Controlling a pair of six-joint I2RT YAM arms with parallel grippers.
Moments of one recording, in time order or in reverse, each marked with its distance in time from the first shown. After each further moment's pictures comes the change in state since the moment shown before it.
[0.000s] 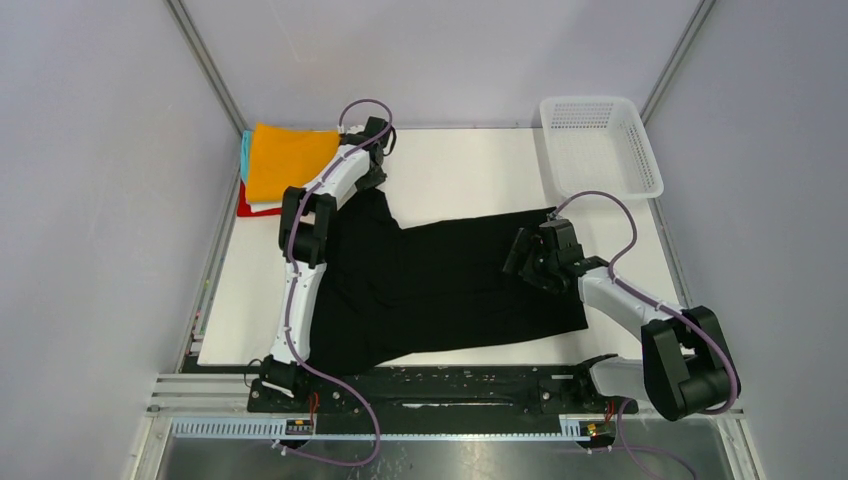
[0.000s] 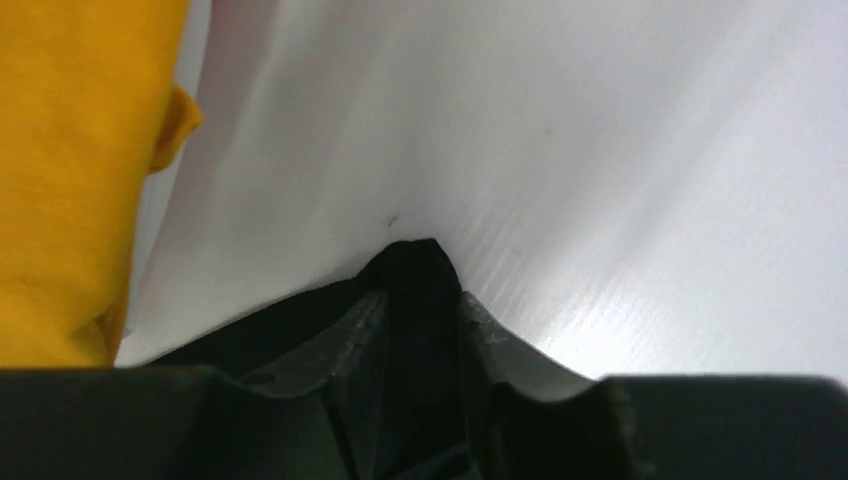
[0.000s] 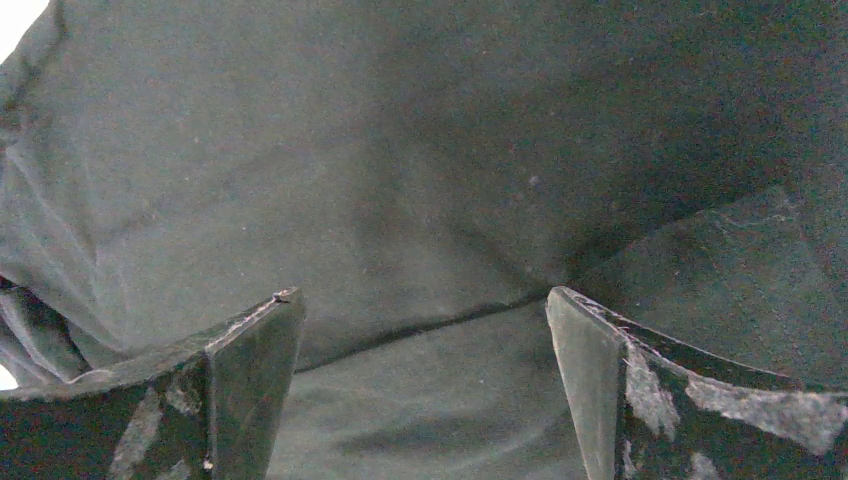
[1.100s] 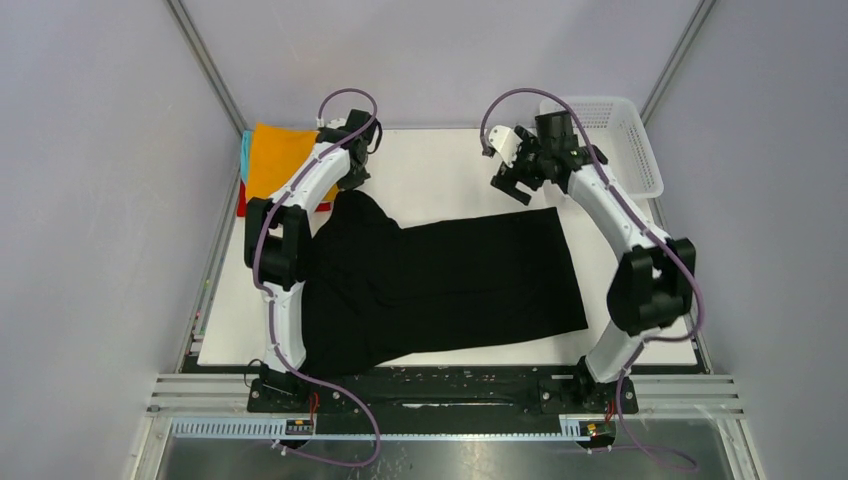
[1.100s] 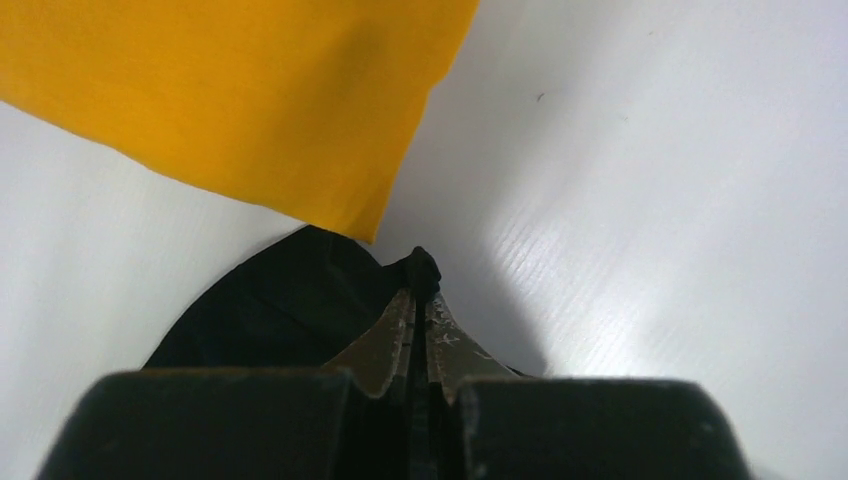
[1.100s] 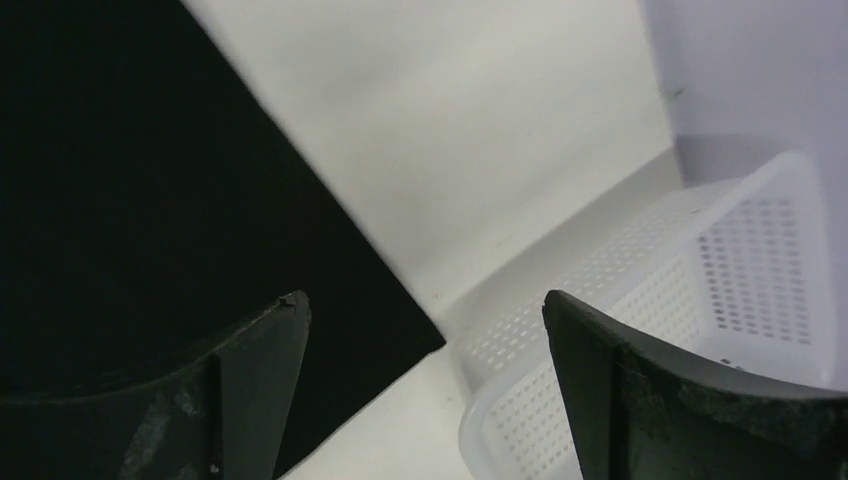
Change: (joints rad) left arm -0.005 -0.386 -0.310 -0.084 -0.066 0.019; right arm -0.055 0.385 0.913 -0.375 -0.224 -1.551
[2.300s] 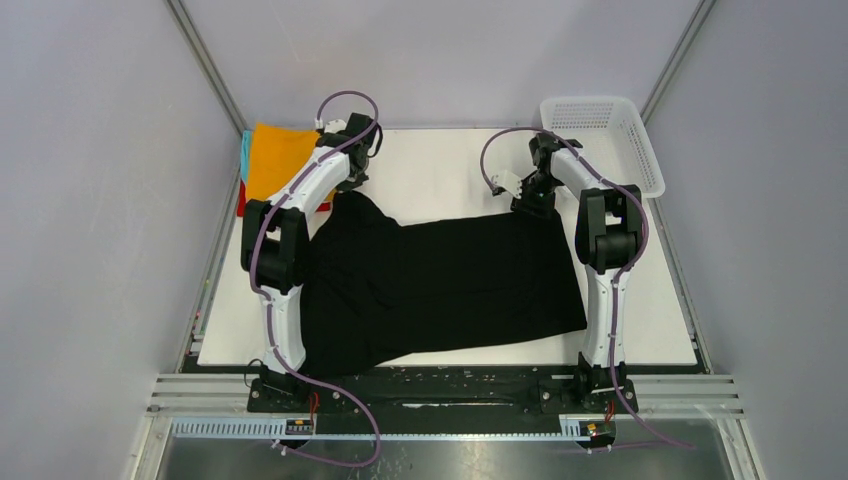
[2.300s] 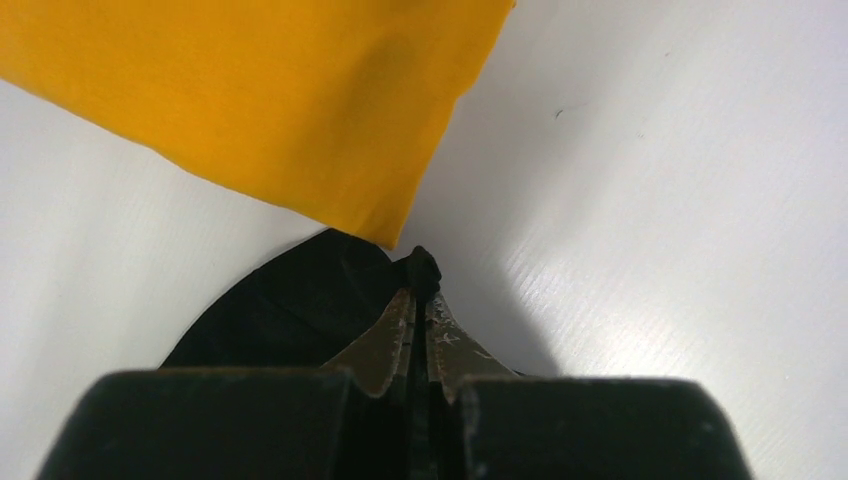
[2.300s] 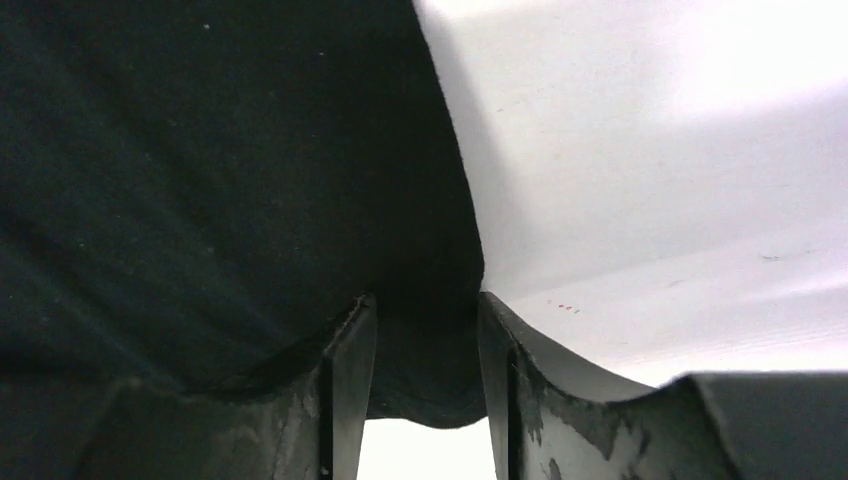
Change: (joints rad) left arm -0.009 -0.042 -0.079 0.047 -0.064 -0.005; right arm -0.124 0.599 0.344 -0.455 0.106 -0.362
